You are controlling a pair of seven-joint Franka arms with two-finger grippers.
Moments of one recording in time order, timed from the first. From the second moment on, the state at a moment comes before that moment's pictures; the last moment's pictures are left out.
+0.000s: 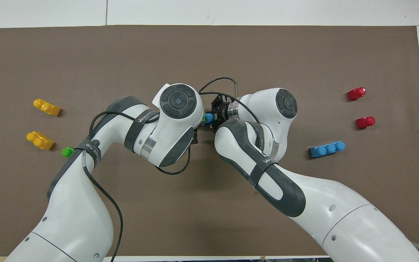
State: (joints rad) left arm -0.54 0.42 -0.09 -1.73 0.08 2.21 -2.30; right arm 0.45 0.52 0.09 -1.83 0.71 2.61 1.46
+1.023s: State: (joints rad) left arm -0.48 0.29 -0.09 -1.73 0.09 2.09 -2.21; right arm 0.44 0.52 0.09 -1.83 0.72 2.61 1.45
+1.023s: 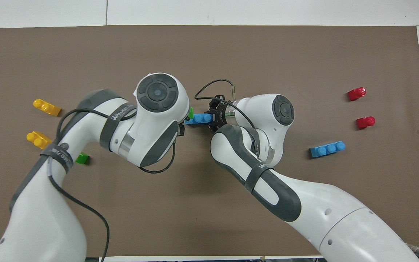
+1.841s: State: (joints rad) left arm -0.10 0.18 -0.08 -1.82 0.01 1.98 -1.32; right arm -0.13 0.48 0.07 -1.54 0.56 1.93 1.02
